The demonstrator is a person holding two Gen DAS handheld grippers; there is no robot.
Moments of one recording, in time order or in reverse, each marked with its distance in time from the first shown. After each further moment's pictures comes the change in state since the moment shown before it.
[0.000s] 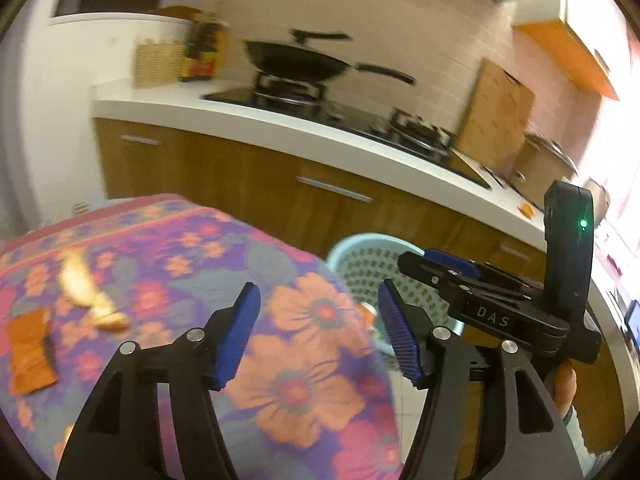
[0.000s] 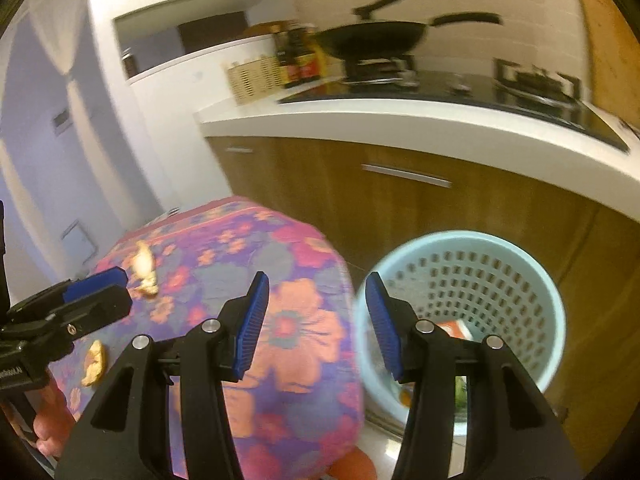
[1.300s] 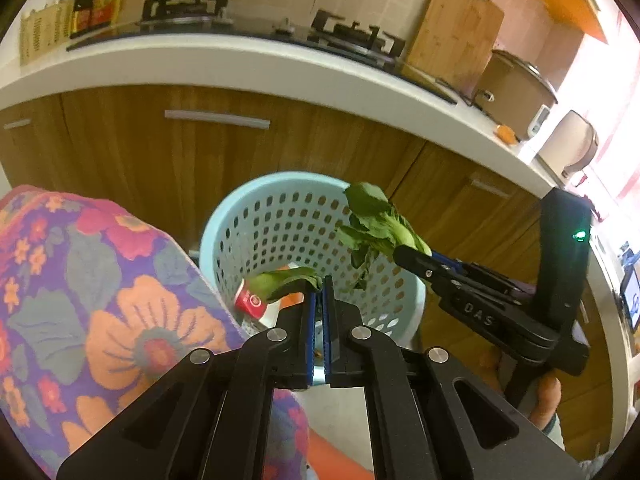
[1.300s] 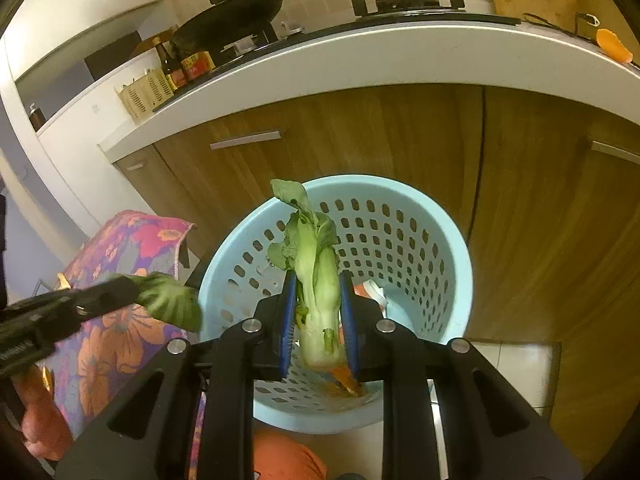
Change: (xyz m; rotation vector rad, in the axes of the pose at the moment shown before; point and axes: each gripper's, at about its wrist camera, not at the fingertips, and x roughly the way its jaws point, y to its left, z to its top) left arm 0.164 -0.105 0.001 0.129 0.308 -0.200; right arm 0.007 -0.161 -0.049 0.284 0.049 -0.175
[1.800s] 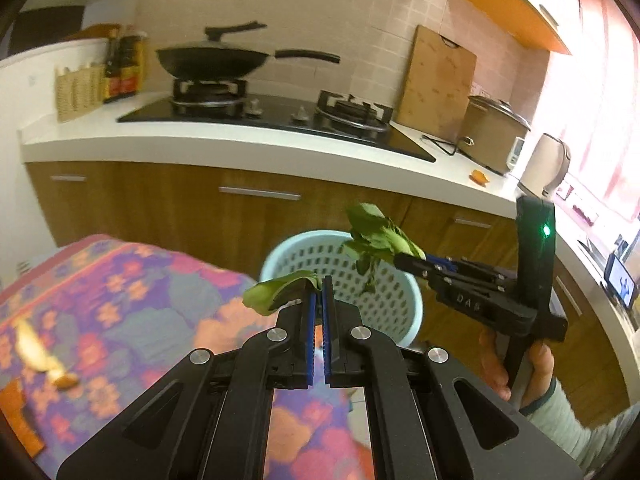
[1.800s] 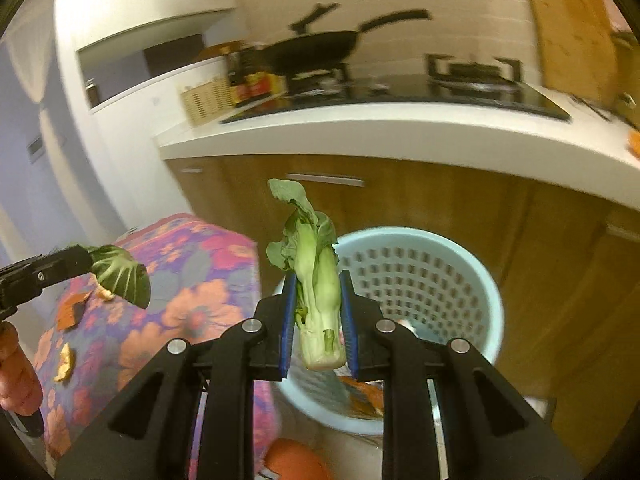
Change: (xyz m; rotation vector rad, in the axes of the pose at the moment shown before) left arm -0.121 0.013 -0.014 0.078 -0.220 0.034; right arm -0.046 0.057 0.007 -0.155 -0.112 0.070
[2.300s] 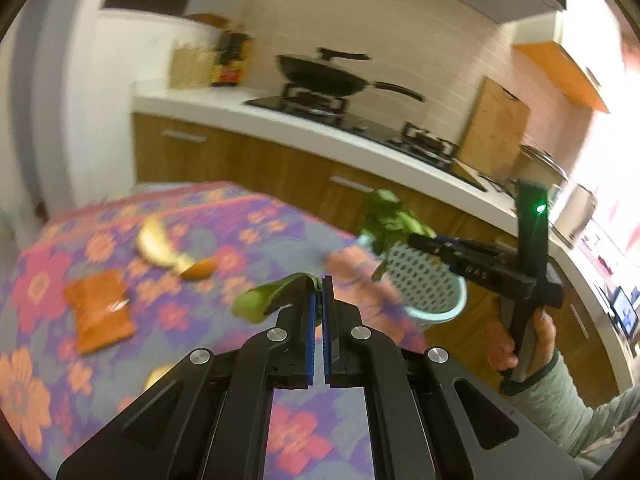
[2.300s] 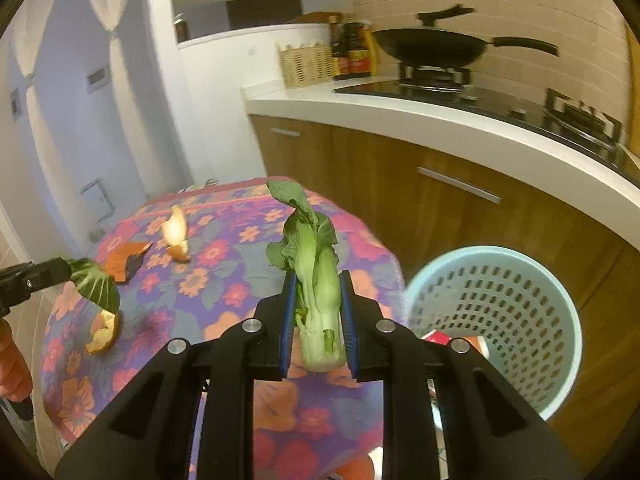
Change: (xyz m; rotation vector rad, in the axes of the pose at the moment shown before) left arm -0.141 0.075 -0.083 -0.170 -0.106 0.156; right arm 0.015 0.139 -0.009 -0.243 0.063 0.161
